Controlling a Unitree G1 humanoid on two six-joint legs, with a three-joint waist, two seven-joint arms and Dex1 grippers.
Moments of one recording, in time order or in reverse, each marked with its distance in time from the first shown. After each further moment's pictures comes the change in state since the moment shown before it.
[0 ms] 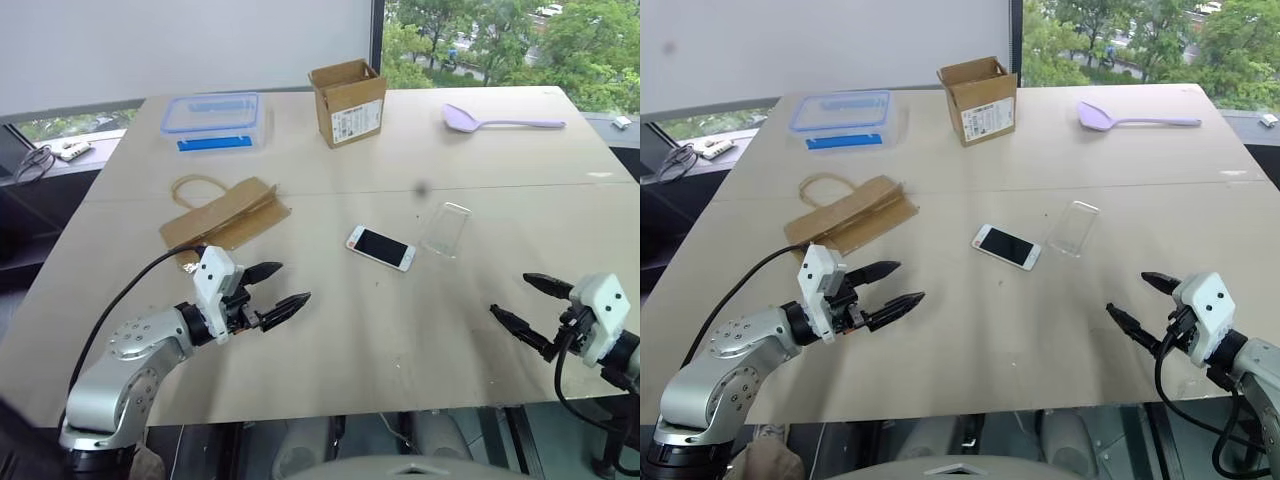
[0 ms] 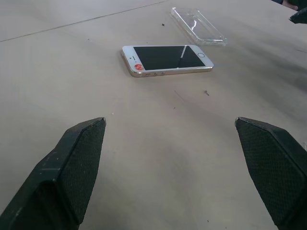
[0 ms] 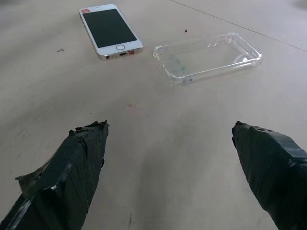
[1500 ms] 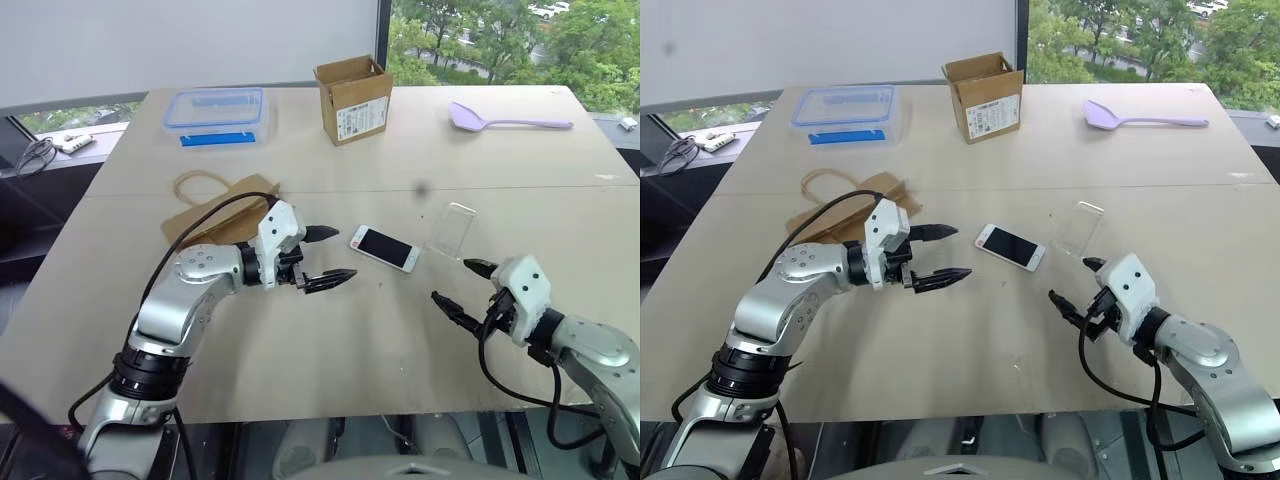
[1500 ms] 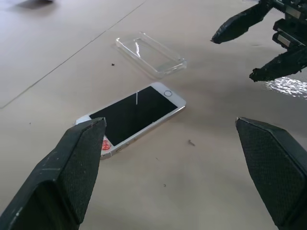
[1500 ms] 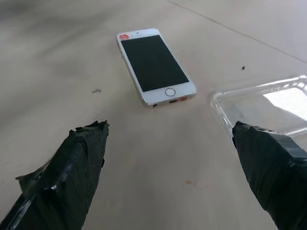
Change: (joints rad) left arm -0.470 -0.028 -0.288 0.223 0.159 -0.051 -0.176; right arm -0.197 0.045 0.310 -0.193 -0.076 0.269 -0.278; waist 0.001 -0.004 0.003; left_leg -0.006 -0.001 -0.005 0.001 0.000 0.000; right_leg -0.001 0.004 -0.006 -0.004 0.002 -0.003
